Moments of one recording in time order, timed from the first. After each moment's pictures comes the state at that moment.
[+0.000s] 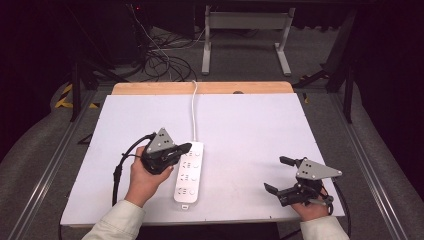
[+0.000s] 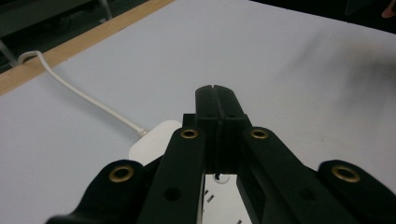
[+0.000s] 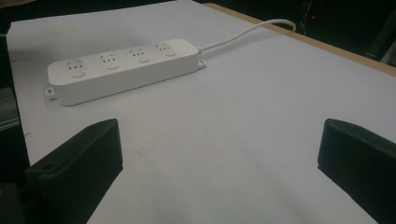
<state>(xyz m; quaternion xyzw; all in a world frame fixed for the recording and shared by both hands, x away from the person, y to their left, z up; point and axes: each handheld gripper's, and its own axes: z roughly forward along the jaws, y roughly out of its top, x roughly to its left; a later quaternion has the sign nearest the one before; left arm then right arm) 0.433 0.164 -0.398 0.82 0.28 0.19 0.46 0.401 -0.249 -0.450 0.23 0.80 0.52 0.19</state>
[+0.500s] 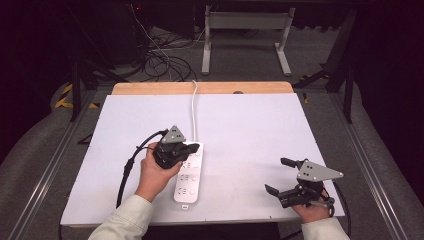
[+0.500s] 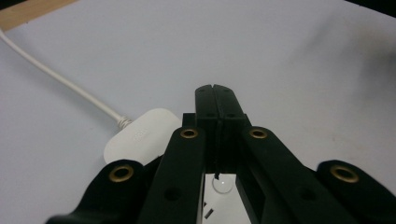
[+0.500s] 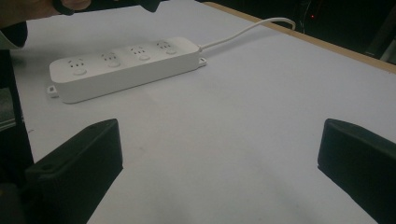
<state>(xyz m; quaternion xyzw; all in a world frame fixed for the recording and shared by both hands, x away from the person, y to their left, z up) 0.463 0.148 -0.422 0.84 0.31 0.14 0.43 0.398 -0.250 -0.451 0.24 0.80 0.52 0.19</state>
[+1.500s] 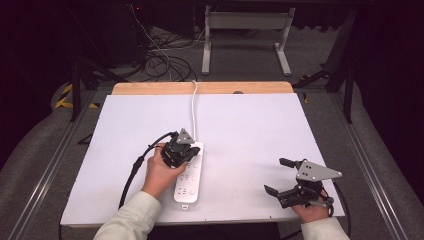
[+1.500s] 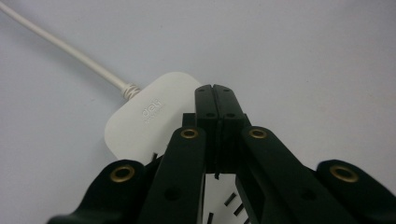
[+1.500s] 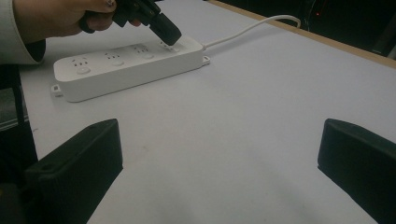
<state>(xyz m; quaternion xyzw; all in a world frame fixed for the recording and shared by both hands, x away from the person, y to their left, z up) 0.483 0.134 -0.453 0.87 0.32 0.14 0.36 0.399 -0.249 -0.453 0.24 0.80 0.52 0.18</state>
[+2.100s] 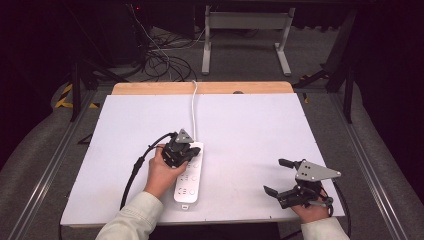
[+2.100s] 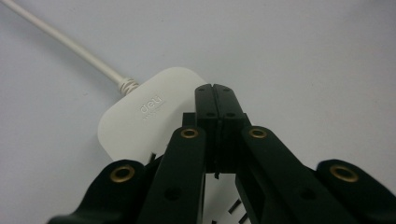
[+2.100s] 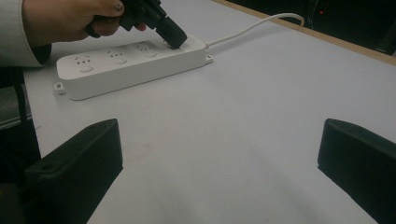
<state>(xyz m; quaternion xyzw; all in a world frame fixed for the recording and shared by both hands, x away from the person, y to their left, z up) 0.487 0.135 -0.462 0.86 0.33 0.13 0.37 0.399 -0.248 -0.454 0.23 0.80 0.52 0.18</state>
